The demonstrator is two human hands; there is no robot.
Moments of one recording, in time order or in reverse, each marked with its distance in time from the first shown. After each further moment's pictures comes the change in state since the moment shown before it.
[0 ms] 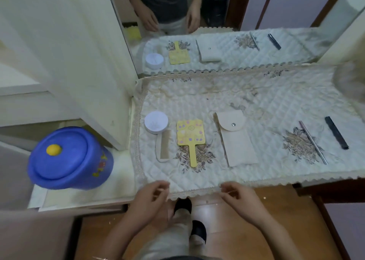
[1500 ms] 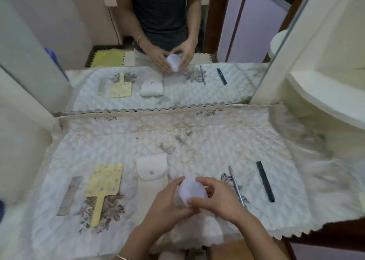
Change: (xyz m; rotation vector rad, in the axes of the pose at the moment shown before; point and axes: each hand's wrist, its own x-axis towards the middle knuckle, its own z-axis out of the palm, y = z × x) left_hand 0.140 0.215 0.182 -0.160 -0.080 0.085; right_hand 0.084 0.056 -0.220 0.195 -0.081 -0.075
